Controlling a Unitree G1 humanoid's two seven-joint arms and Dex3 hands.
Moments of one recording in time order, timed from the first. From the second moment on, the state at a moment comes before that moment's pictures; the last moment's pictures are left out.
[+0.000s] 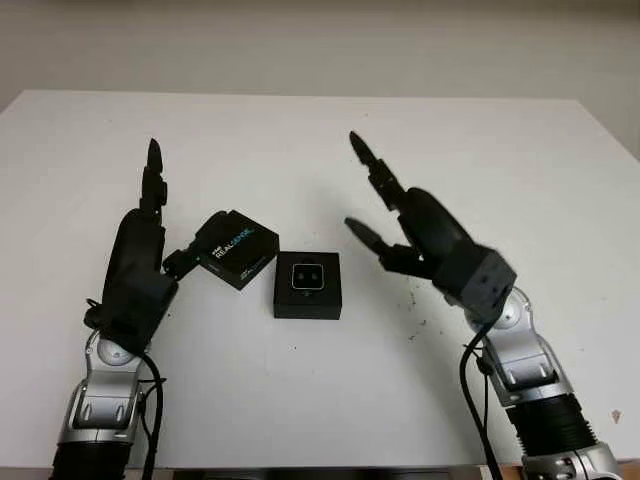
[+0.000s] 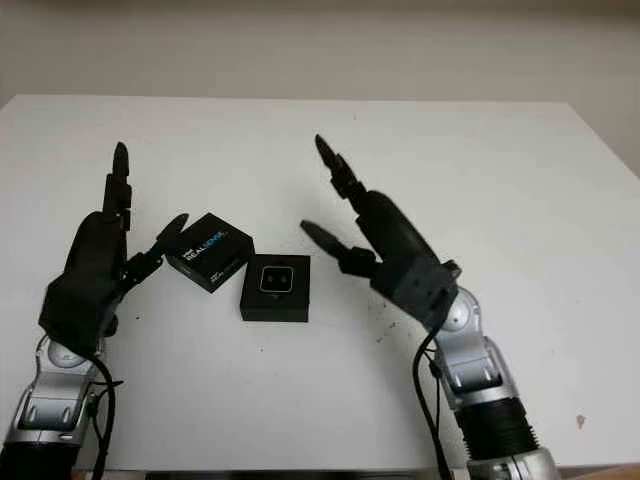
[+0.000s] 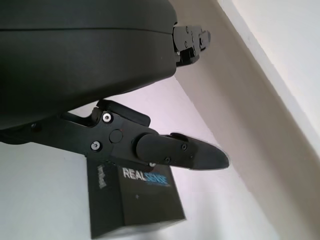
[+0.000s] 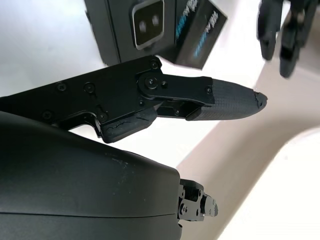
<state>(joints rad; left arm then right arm) -0.18 0.31 0.12 0.03 0.30 -0.04 0.04 -0.38 -0.29 0.09 0.09 -0.14 -0.09 0.27</state>
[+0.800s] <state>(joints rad) -0.27 0.49 -0.06 -0.07 0.54 0.26 -0.27 -0.43 -0.23 0.05 0.12 -0.10 0.07 0.20</state>
